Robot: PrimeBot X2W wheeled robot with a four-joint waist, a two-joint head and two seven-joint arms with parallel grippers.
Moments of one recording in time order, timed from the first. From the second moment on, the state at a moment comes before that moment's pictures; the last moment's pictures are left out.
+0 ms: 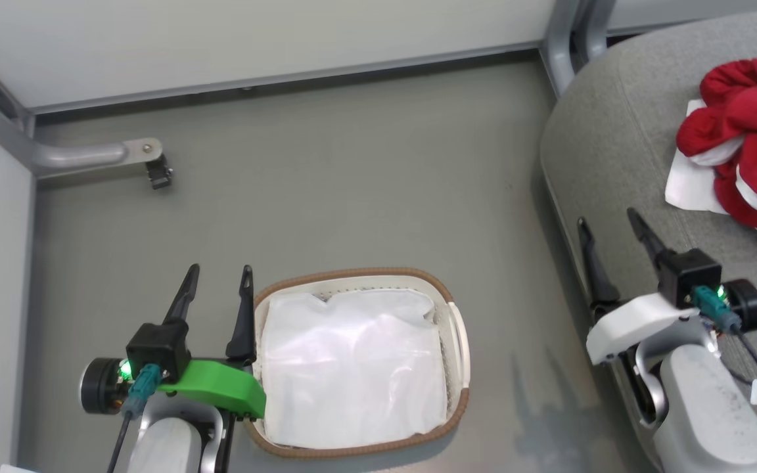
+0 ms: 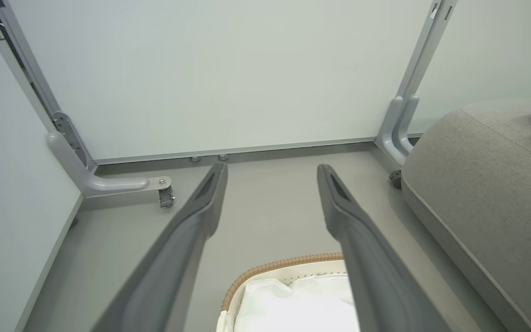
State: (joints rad) left arm -0.20 0.06 -0.17 0.35 -0.19 -0.08 -0.26; right arm -0.35 -0.10 0.04 0.42 0.08 0.13 -0.26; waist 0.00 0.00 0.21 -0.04
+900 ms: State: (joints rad) left arm -0.09 0.05 -0.06 0.45 -0.24 -0.08 -0.26; right arm -0.23 -0.04 0.08 0.51 0.10 0.13 -0.25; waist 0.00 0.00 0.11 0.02
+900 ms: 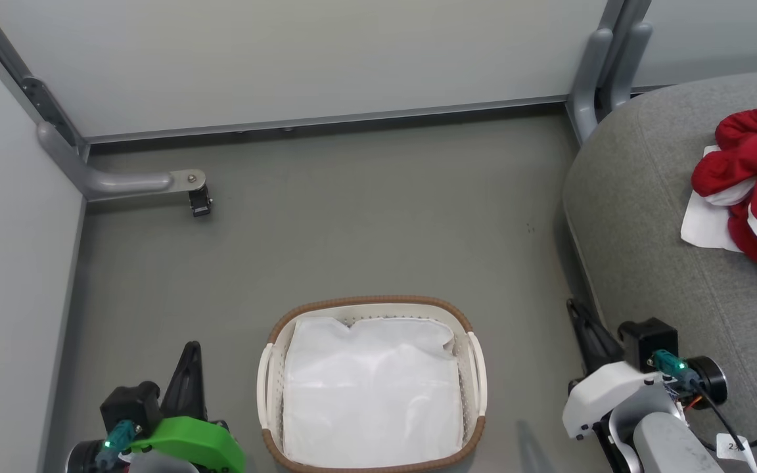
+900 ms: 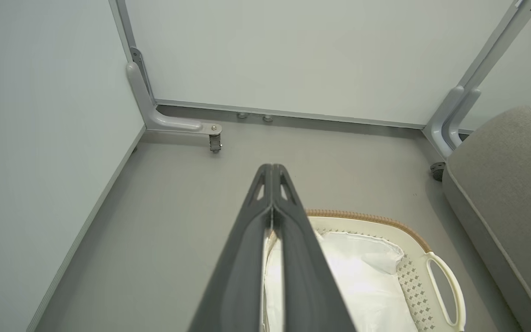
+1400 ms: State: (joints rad) left arm -0.09 0.05 -0.03 0.42 -0.51 -0.09 -0.19; right arm -0.21 -0.04 0.04 0.47 0.39 0.13 -0.18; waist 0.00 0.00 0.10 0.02
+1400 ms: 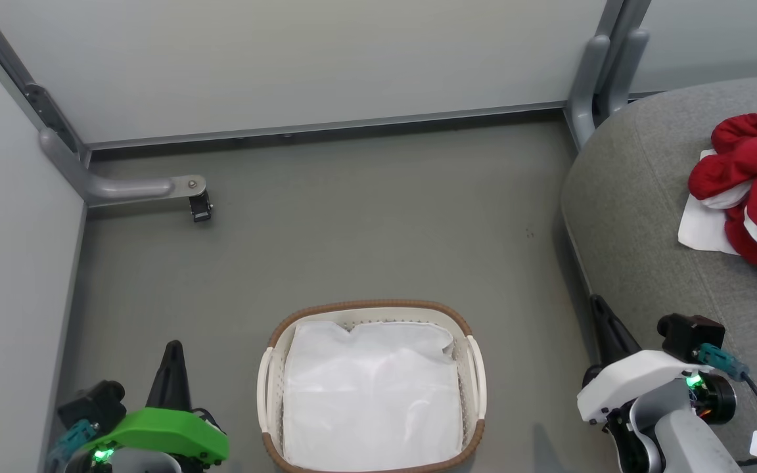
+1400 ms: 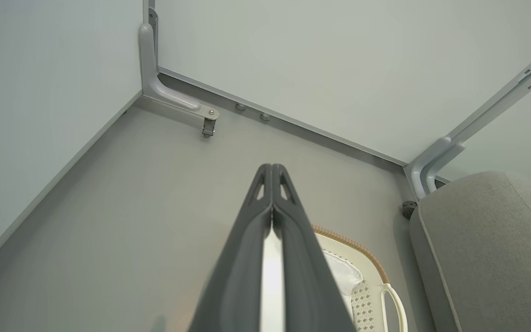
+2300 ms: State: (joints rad) left arm -0.09 0.05 0.02 0.36 -0.89 -0.10 -0.08; right arm -0.17 -0.04 -0.01 0.39 0.81 0.13 -0.08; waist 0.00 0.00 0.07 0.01
